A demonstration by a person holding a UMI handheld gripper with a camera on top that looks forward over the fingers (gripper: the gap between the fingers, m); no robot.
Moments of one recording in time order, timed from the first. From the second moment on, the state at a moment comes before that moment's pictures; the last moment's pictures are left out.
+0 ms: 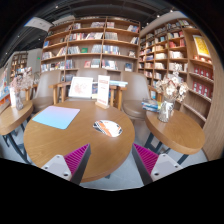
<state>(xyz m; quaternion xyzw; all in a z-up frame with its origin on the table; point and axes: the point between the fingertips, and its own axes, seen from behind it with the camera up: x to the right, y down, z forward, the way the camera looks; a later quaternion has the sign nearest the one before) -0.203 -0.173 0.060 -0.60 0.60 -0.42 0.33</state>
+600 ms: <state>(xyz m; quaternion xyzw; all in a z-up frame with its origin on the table) -0.077 -0.196 0.009 -0.61 0.63 -0.38 0.30</state>
